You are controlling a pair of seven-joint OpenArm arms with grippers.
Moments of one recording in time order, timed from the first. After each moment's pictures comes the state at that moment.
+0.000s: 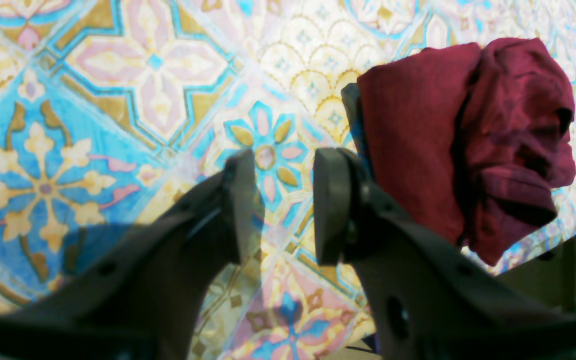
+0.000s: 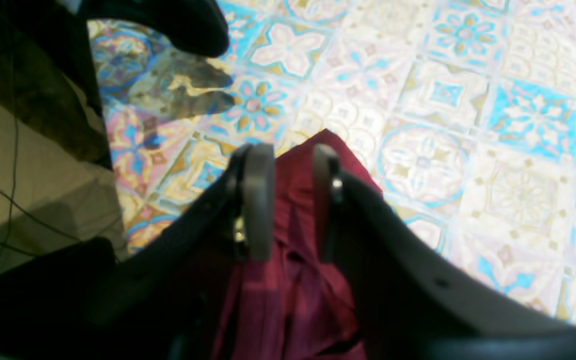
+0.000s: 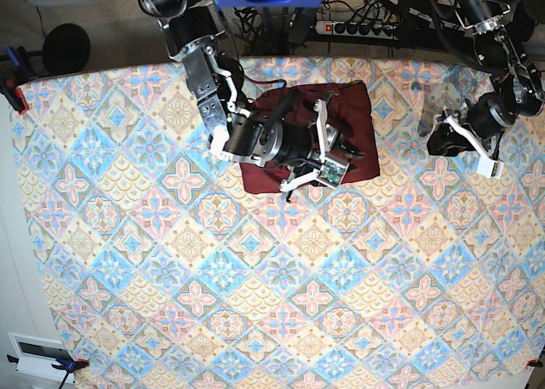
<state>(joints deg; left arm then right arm) 11.0 -20.4 -34.2 93.8 -54.1 -33.7 68.5 2.8 -4.9 -24.7 102.1 14.6 42.7 -51.9</state>
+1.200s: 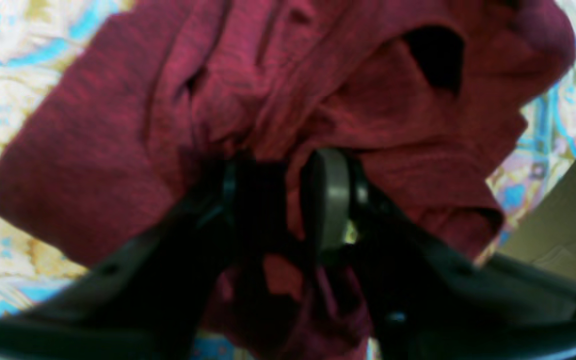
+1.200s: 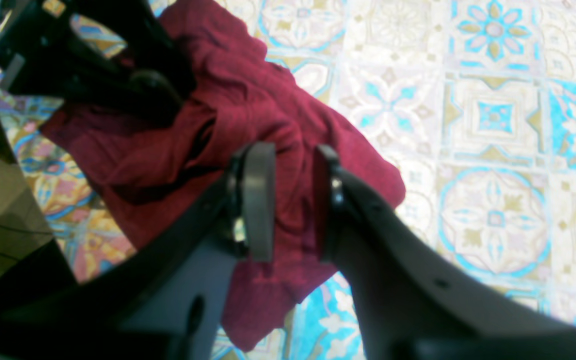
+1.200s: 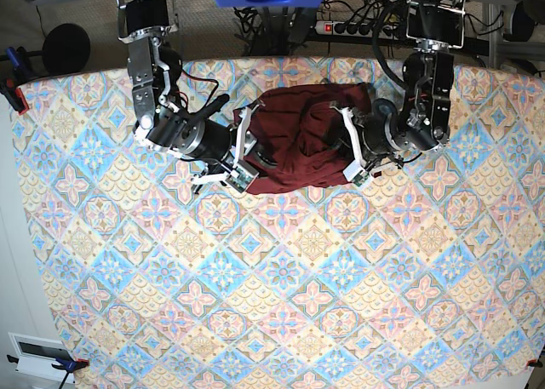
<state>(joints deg) 3.4 -15.6 3.3 97.1 -31.6 -33.7 60.8 -3.6 5.8 -8.8 107.0 17.8 42.5 -51.6</state>
